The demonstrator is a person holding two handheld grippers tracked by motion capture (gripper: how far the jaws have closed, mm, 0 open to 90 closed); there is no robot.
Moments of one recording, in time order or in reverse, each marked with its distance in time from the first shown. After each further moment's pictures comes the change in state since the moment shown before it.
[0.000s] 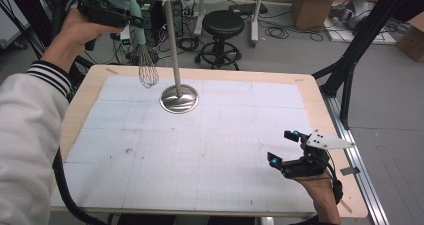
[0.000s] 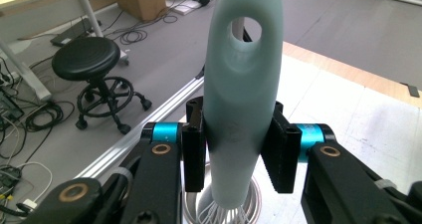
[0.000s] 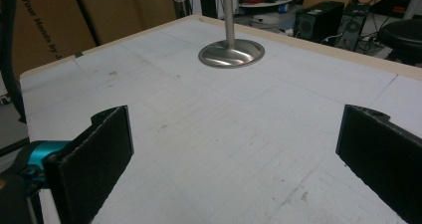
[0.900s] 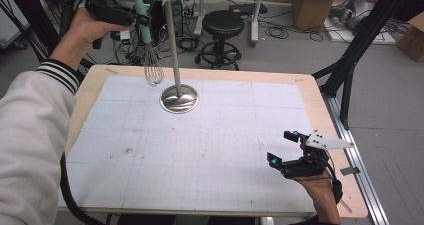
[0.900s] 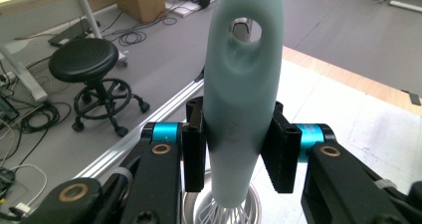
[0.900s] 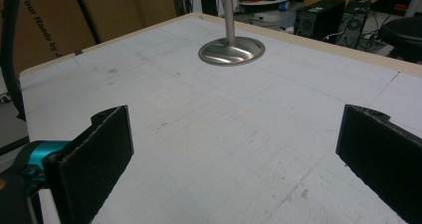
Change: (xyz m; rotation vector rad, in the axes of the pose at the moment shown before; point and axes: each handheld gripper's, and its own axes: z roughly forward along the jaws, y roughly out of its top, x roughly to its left) left arm 0.001 0.006 0.015 -0.014 -0.001 -0.008; right arm -0.001 -0.002 0.001 0.007 0.001 0.003
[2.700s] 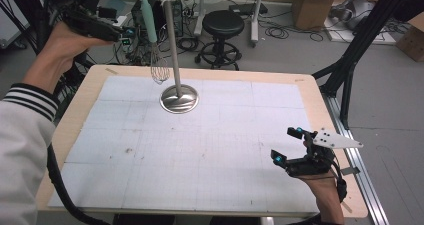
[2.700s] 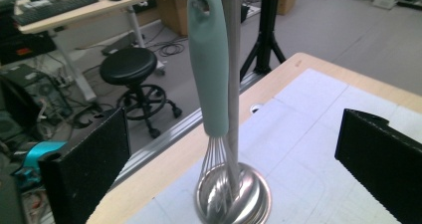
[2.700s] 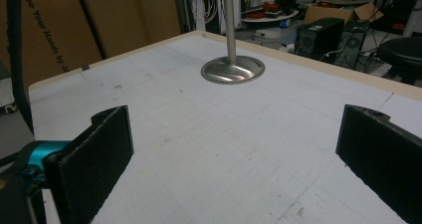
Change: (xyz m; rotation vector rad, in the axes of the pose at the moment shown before) left arm -0.043 -0.027 -0.050 -0.069 0.163 -0.007; right arm -0.002 0.009 -0.009 -0.063 0.012 -0.011
